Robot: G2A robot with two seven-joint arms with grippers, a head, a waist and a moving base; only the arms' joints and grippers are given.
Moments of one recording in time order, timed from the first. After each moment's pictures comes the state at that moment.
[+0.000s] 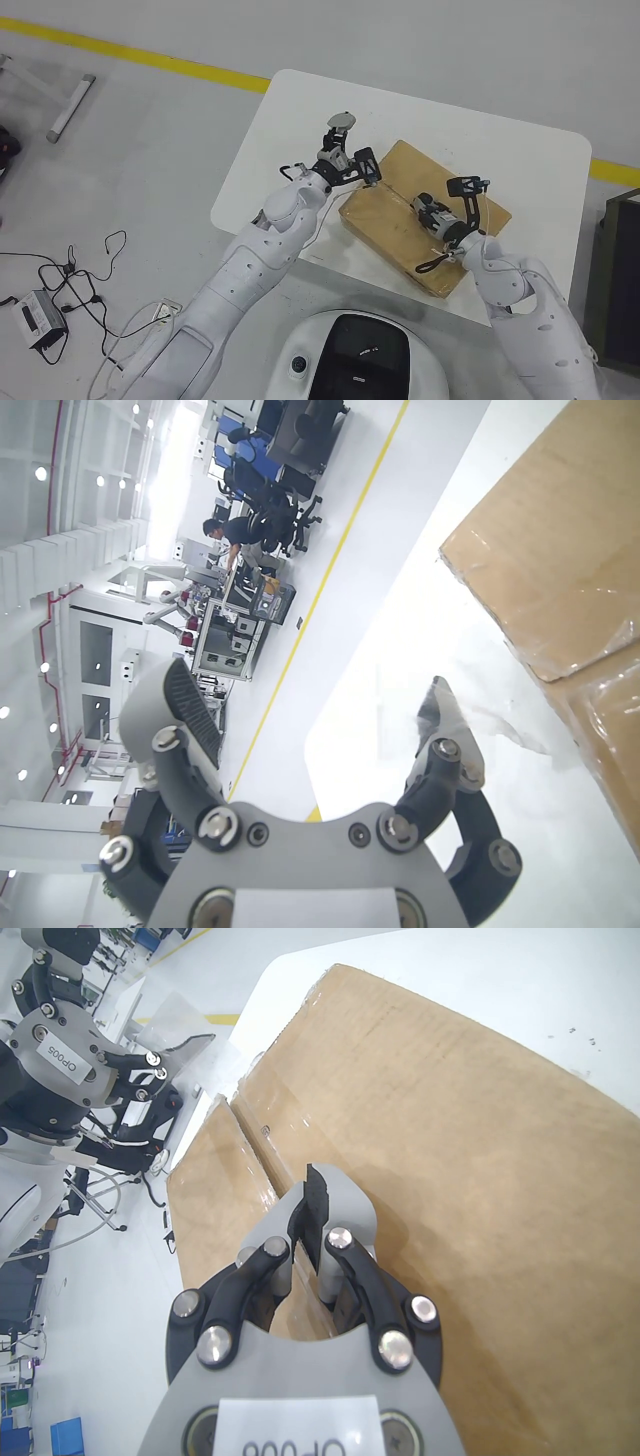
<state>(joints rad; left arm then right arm) 0.85 -1.42 -1.00 -1.18 2.32 0.06 0.08 -1.26 -1.18 1.27 -1.63 -0.68 -0.12 0.49</state>
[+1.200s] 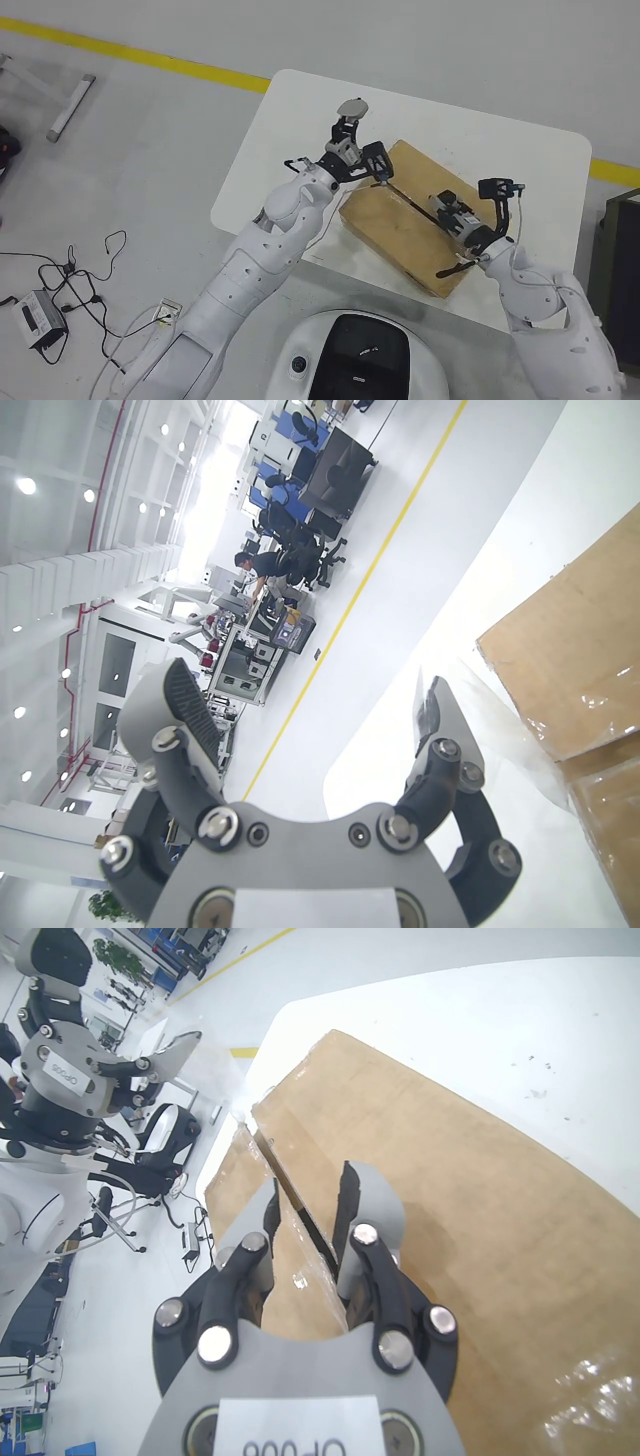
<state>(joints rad) 0.88 -1.43 -1.03 -1.33 2.31 0.02 0.13 -1.37 -1.16 1.40 -1.77 -0.60 -0.11 0.51</state>
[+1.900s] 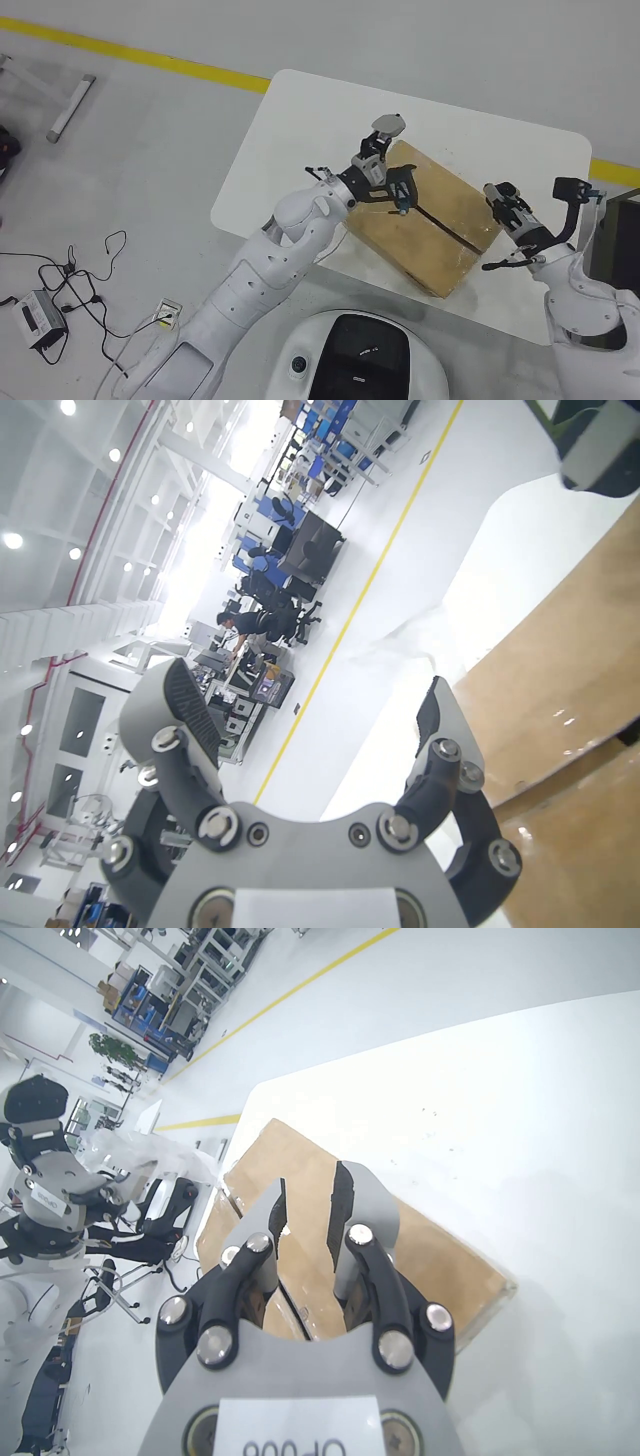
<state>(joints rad) 0.92 -1.43 -0.97 -1.45 2.29 -0.12 0.24 -1.47 -1.14 1.64 -1.85 -0.48 -0.10 0.46</state>
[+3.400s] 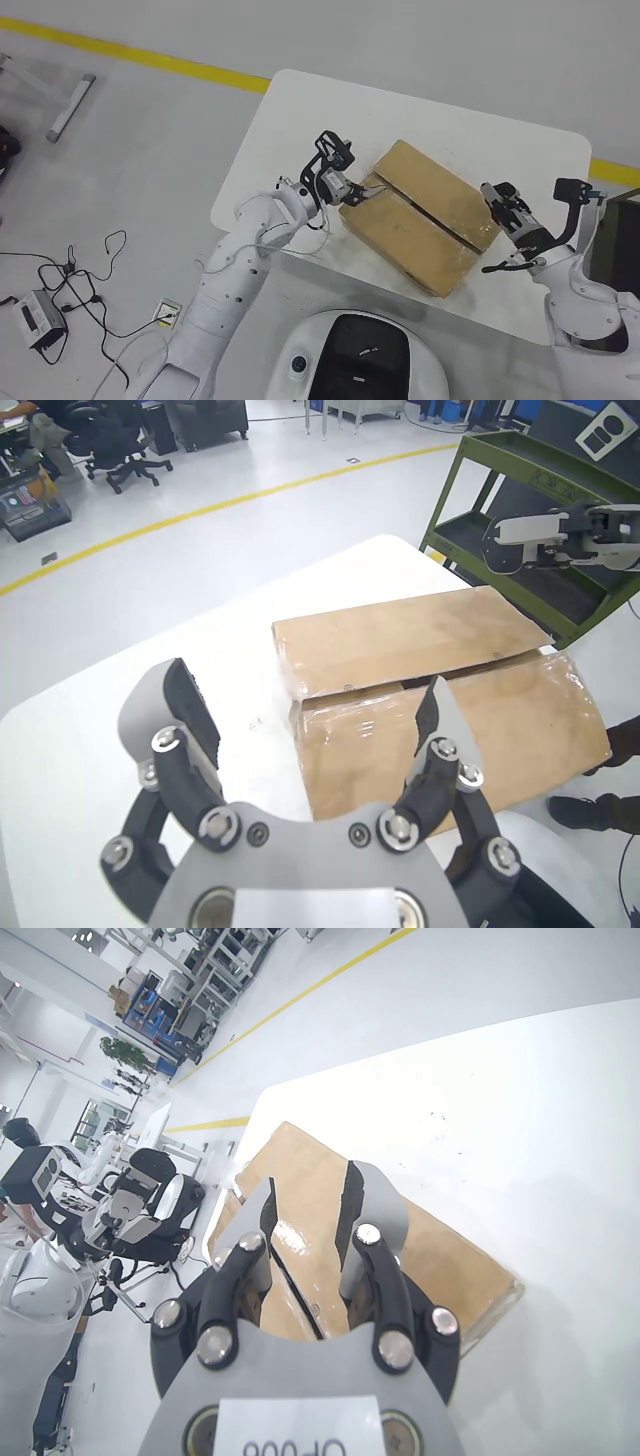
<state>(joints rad) 1.05 -1.42 -1.23 -1.53 1.34 -0.55 -0.24 -1.48 -1.14 1.62 -1.87 -0.46 -0.11 0.45</state>
